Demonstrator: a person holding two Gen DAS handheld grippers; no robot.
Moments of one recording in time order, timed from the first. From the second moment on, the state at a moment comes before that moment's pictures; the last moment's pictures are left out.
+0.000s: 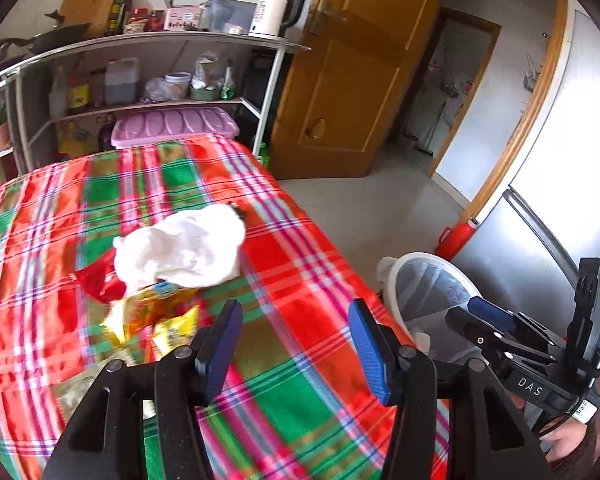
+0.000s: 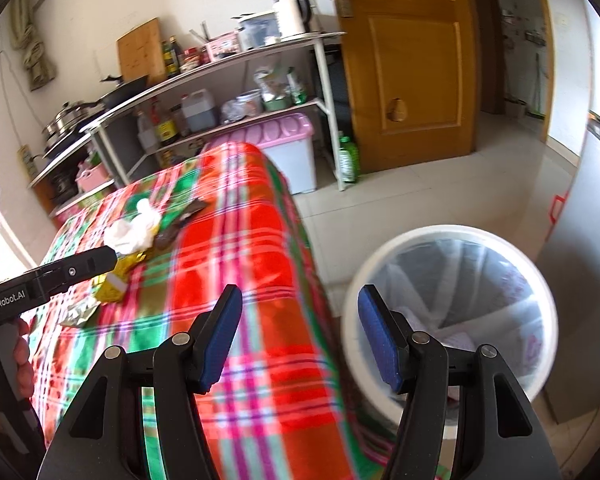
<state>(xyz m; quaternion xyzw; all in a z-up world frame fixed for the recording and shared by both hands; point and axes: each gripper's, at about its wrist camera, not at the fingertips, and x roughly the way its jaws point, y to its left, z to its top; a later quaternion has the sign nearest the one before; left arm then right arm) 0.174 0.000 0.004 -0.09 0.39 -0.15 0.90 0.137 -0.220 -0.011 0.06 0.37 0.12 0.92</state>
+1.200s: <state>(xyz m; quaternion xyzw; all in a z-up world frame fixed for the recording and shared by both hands) 0.132 0.164 -0.019 -0.13 0.39 -0.06 0.91 0.171 -0.039 -0.031 0.00 0.41 0.25 0.88</state>
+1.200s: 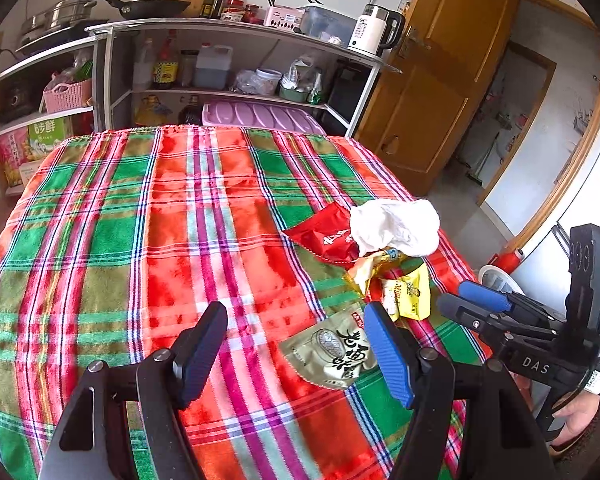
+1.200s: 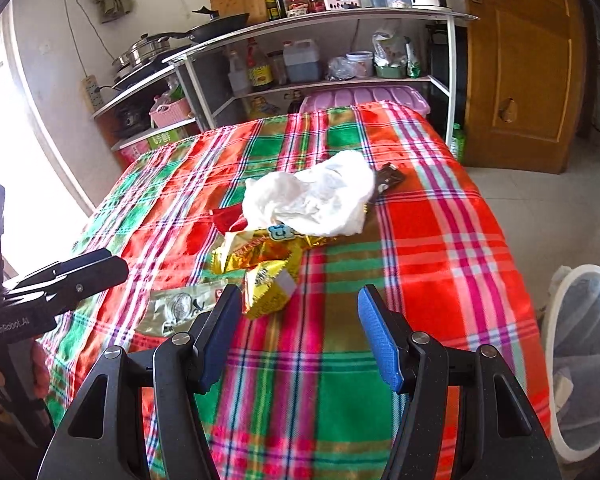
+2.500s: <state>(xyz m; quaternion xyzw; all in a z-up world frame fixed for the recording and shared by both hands) 0.147 0.120 -0.051 -0.08 0.43 -0.13 0.89 0.173 -0.037 -0.040 0.01 0.43 0.26 0.87</state>
